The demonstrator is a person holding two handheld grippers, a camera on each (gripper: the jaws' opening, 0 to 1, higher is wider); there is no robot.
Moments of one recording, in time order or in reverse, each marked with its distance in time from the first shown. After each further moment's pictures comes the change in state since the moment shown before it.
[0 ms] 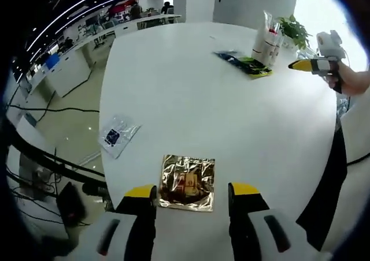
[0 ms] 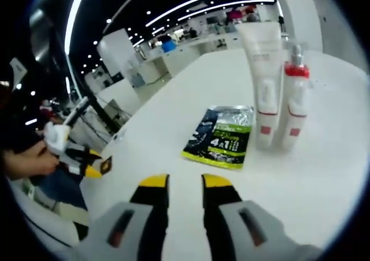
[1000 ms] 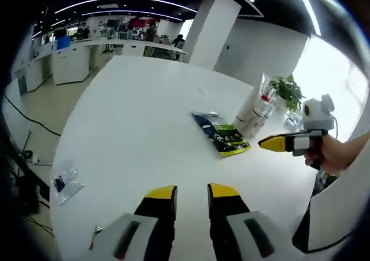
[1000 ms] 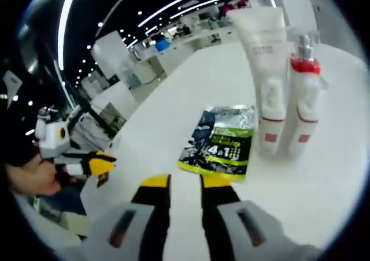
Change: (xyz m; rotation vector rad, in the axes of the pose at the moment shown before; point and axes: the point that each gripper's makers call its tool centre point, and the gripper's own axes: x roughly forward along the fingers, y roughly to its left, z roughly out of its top) left arm -0.001 -0.060 0.109 -0.251 -0.335 -0.177; right arm 0.026 -0.002 0.012 0.053 0.035 0.012
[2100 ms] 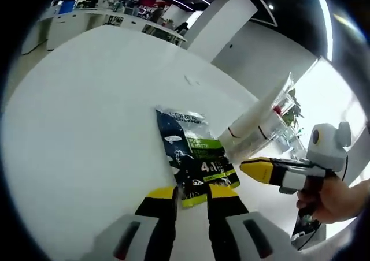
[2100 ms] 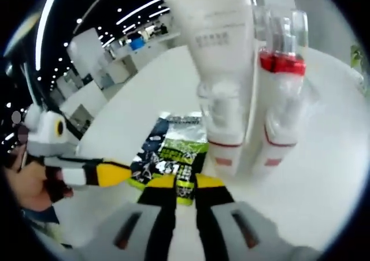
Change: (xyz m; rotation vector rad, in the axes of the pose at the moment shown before) left arm 0.143 -0.084 0.040 -0.215 0.079 -0.183; right arm 0.017 -0.079 0.016 0.016 0.002 -0.231
